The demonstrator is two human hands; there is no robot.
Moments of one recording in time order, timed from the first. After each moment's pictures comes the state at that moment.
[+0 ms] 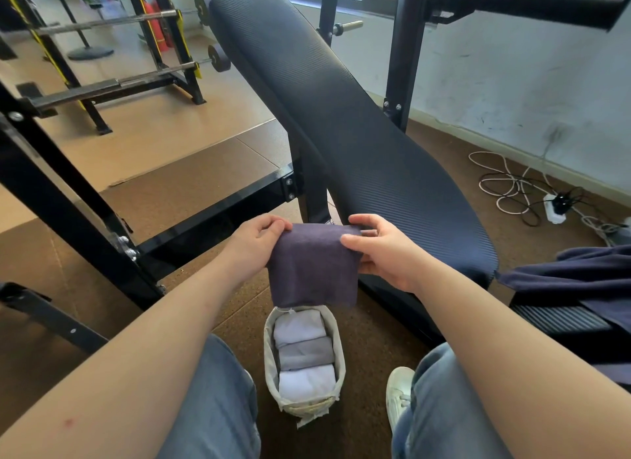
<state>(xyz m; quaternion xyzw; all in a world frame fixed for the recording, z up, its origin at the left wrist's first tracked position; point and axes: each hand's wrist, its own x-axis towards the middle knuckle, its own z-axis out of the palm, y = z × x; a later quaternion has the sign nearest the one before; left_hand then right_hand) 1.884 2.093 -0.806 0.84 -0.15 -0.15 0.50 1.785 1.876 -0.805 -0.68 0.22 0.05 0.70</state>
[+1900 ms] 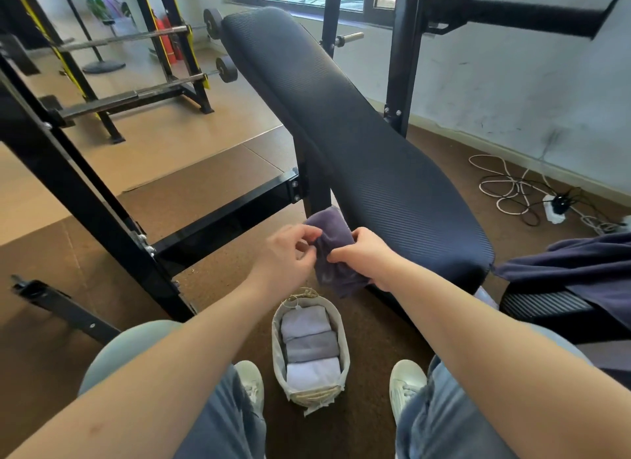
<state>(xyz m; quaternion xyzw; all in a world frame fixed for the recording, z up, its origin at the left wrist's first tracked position) 1.824 2.089 -0.806 0.87 -0.30 0.00 0.40 1.795 1.912 -0.826 -0.71 0.40 -0.01 0.59</state>
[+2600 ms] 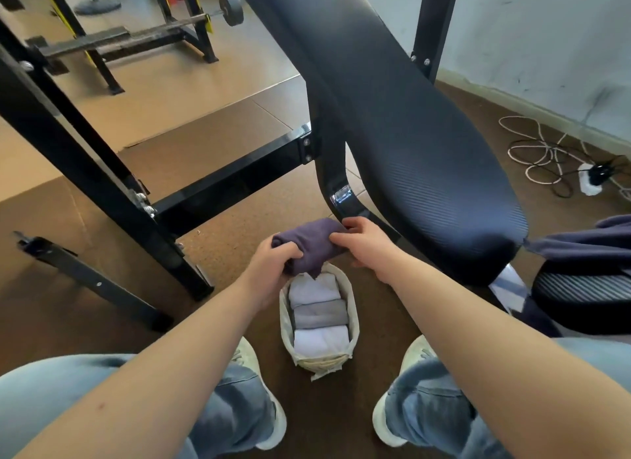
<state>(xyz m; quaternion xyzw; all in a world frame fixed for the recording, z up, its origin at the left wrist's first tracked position) 1.828 2.115 -0.871 0.64 0.00 -0.28 0.72 1.805 1.930 -0.891 -0.77 0.27 0.08 0.57</state>
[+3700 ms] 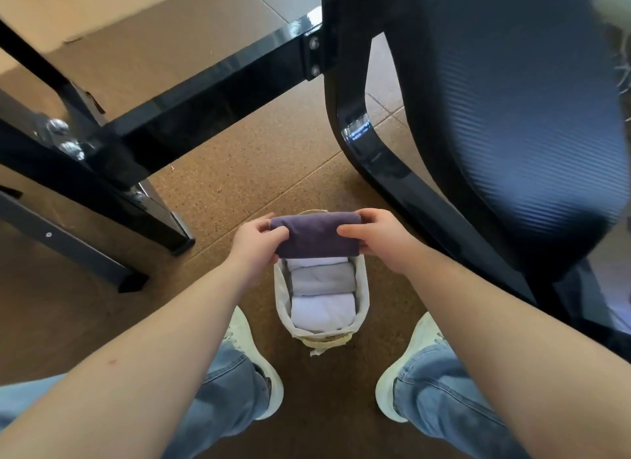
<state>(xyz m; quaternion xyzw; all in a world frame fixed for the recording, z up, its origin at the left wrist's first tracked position) 1.912 2.116 -1.037 0.78 0.13 -0.27 0.55 1.853 1.908 -1.019 -0.70 0.31 0.18 0.61</state>
